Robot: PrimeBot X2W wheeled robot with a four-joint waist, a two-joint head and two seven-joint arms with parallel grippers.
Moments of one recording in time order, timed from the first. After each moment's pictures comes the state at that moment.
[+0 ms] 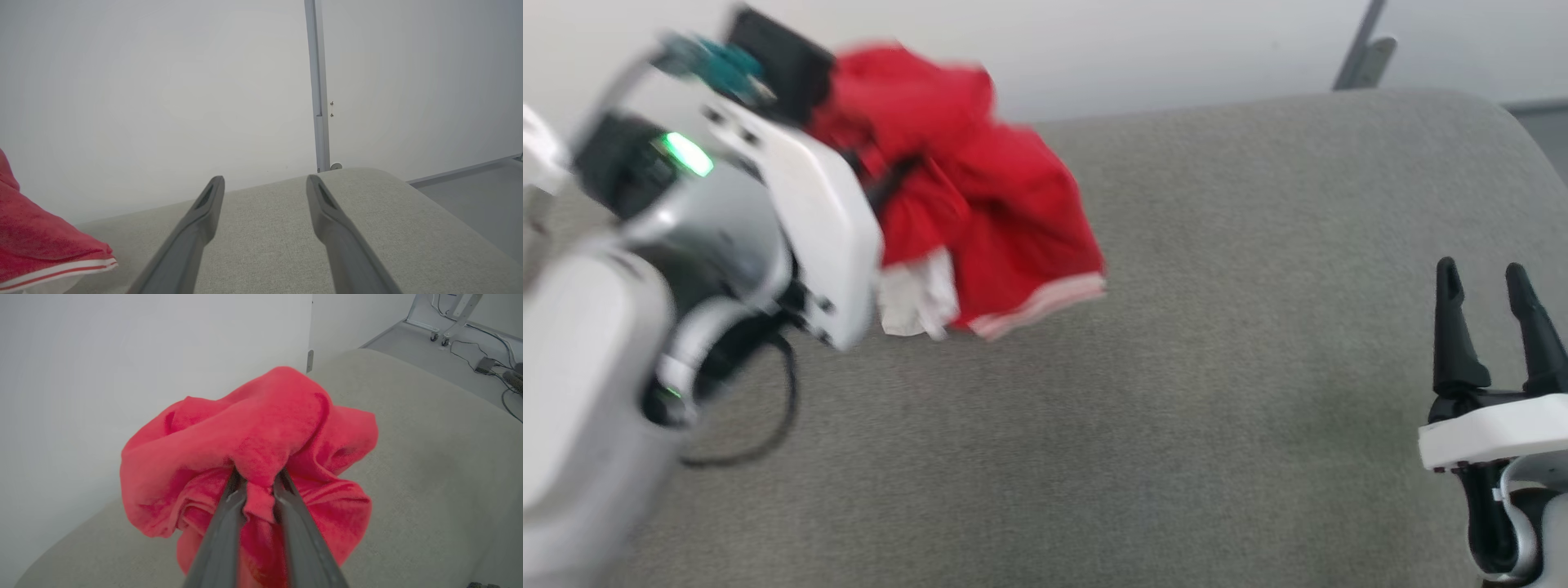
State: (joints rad) left arm -0.80 0.62 -0.54 -0.19 -0.76 0.09 0.81; right arm -0.14 -0.09 -0.18 -0.02 0.31 0.13 -0.04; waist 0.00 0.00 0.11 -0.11
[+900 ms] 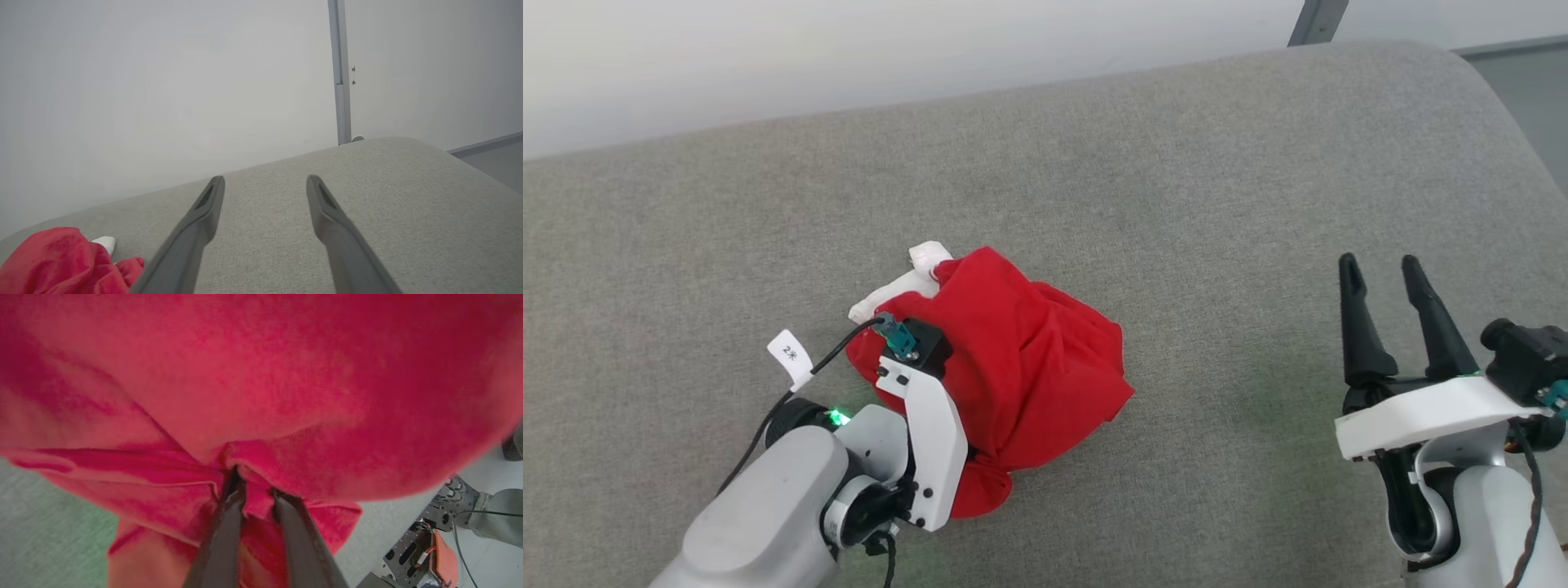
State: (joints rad) left arm -0.53 0.42 -0.77 0.35 -0.81 0.00 0.71; right arm -0.21 -0.06 -0.05 0.13 0.36 0.13 -0.11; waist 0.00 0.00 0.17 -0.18
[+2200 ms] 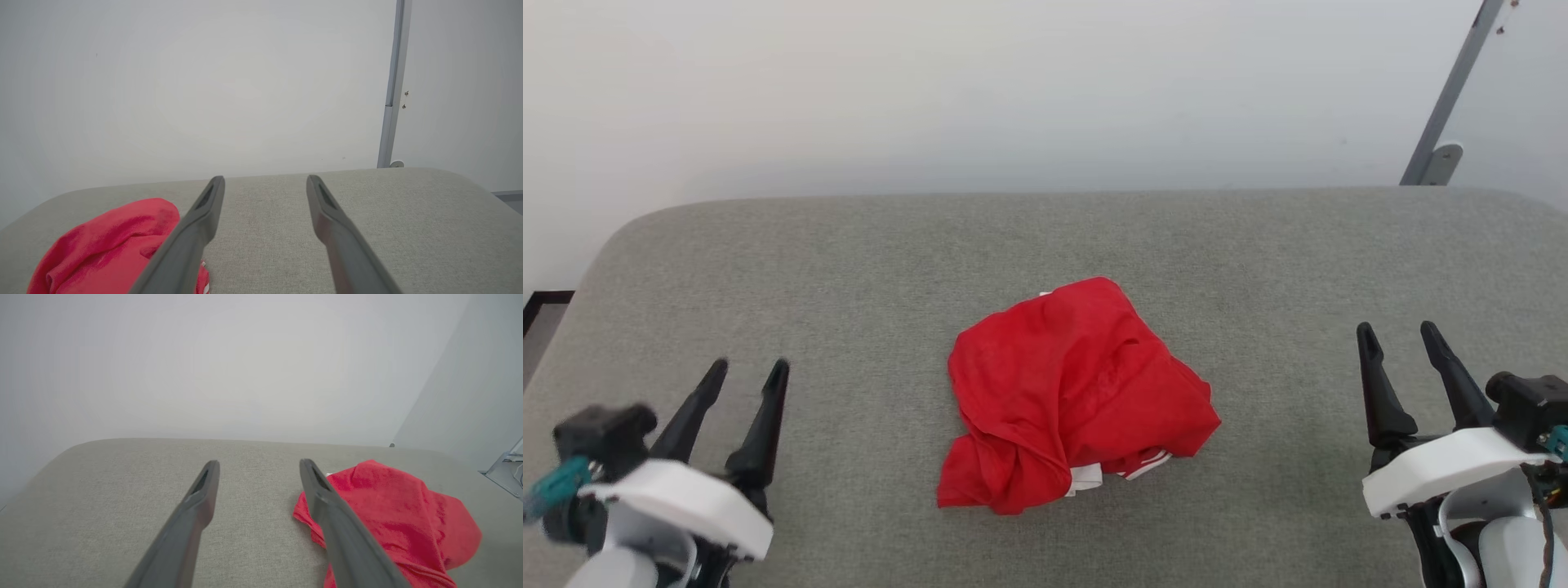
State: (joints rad) left arm -0.17 0.60 -0.40 0.16 -0.82 0.01 -0.19; right arm -0.12 -0.14 -0.05 0.16 0.31 0.13 -0.09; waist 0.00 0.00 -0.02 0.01
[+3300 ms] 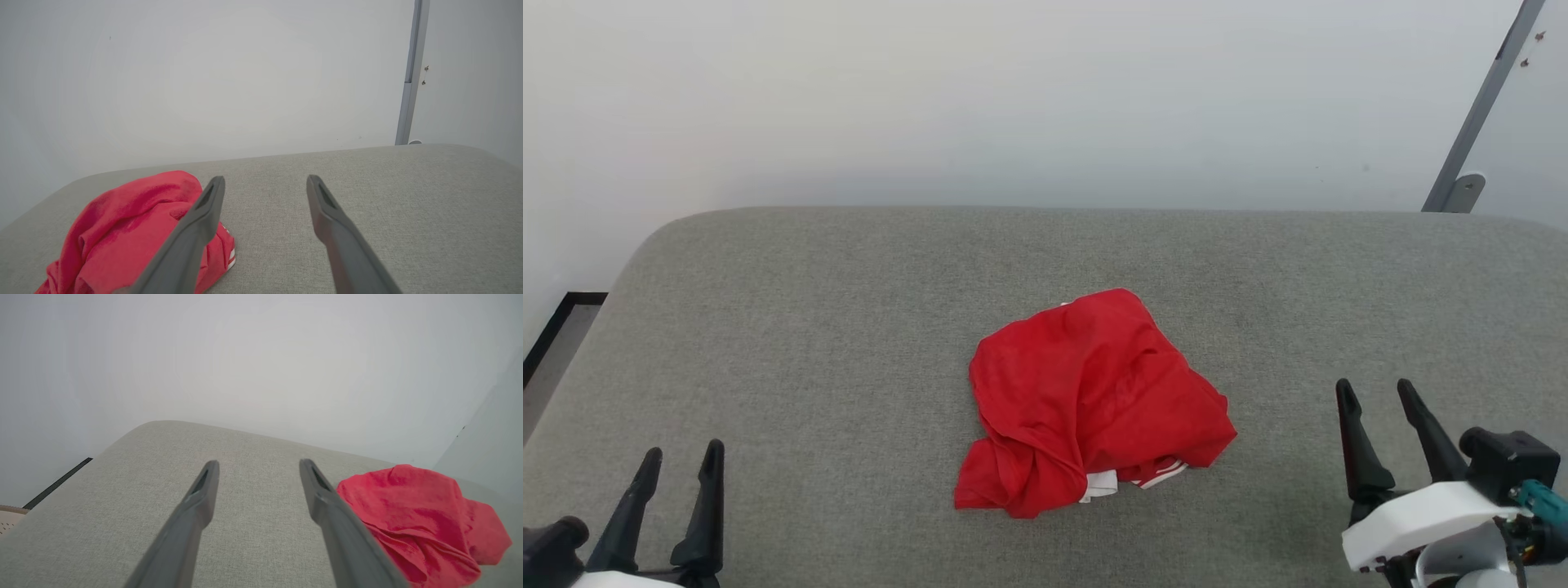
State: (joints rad) left arm 0.15 0.51 -0.13 0.05 -0.75 0.00 -0.26; right arm -0.02 -0.09 -0.04 0.17 0.30 0.13 -0.12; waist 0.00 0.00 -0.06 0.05
